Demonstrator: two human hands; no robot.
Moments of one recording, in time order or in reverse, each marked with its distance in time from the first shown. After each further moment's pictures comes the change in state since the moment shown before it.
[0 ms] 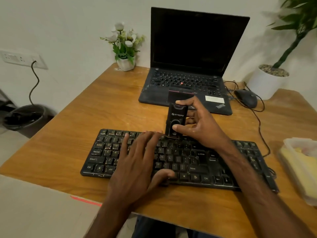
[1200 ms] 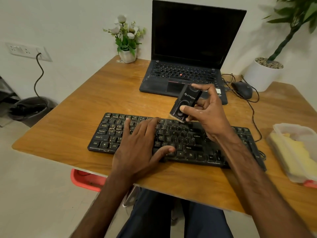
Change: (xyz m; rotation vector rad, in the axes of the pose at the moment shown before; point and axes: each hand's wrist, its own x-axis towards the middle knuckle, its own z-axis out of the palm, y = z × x) left_hand 0.003 0.011 -0.005 0.036 -0.110 -0.085; right_hand -0.029 -0.020 0.002 0.265 0.261 0.079
